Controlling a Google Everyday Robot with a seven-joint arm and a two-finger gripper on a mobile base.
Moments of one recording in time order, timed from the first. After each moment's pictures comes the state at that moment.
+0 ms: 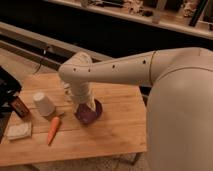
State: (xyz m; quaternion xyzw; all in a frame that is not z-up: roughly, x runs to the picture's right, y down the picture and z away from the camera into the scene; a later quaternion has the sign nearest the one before) arm -0.104 0.102 0.703 -0.26 0.23 0.64 0.68
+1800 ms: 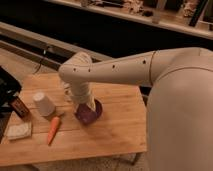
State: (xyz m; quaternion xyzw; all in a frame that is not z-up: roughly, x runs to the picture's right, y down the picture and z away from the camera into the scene) arm -0.104 0.102 0.703 -0.26 0.23 0.64 0.68
